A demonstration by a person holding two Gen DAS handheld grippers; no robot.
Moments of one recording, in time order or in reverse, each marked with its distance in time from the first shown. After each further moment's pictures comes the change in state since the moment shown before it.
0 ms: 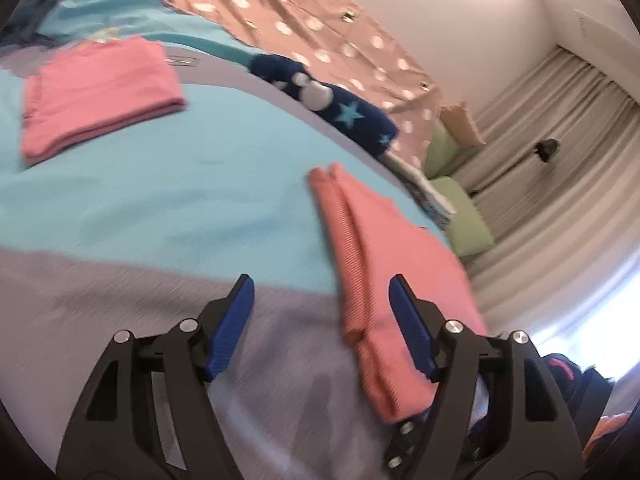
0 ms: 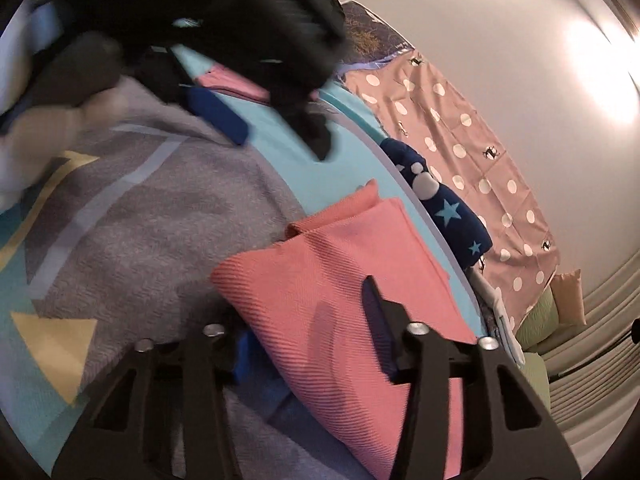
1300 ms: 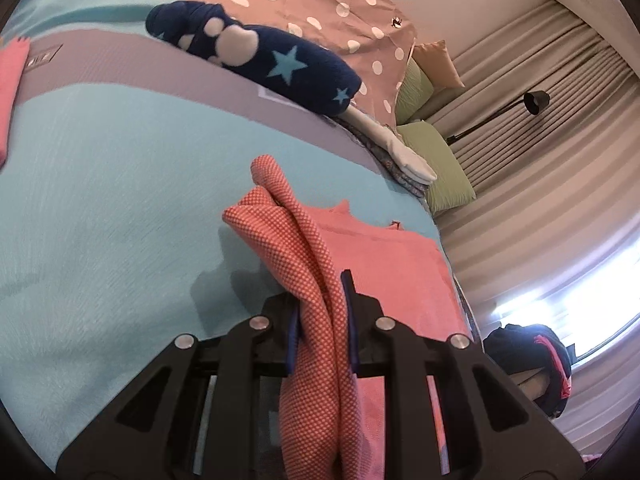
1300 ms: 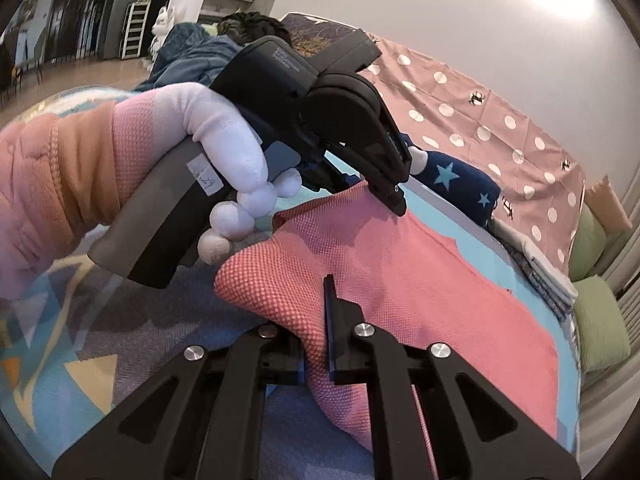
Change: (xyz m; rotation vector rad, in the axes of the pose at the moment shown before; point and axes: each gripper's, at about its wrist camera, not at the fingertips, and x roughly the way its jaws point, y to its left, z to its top) left arm 0.128 -0.059 0.071 0.076 0.239 -0.068; right arm -0.024 -0.066 -0.009 0.401 -0.046 0.140
